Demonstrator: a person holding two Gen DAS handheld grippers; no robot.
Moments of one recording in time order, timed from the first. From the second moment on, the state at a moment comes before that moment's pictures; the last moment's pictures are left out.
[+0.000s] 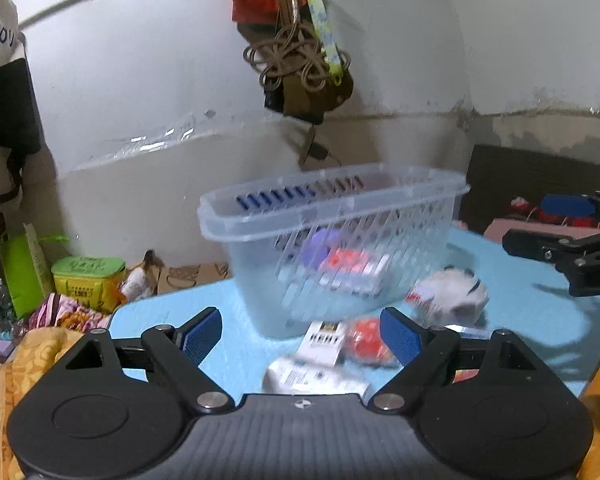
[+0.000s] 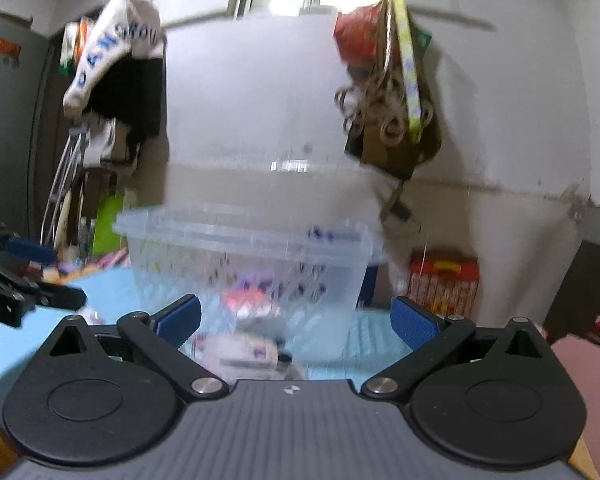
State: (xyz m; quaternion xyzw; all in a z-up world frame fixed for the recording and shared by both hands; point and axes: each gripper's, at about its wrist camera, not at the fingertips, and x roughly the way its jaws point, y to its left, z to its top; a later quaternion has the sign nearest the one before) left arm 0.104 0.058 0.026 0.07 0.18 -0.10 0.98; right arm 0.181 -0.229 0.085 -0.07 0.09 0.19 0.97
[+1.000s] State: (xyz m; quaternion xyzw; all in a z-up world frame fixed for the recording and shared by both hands) left arm 0.125 0.053 -0.014 0.10 0.29 -0.12 0.95; right arm 0.233 -0.207 0.060 0.02 0.31 0.22 0.93
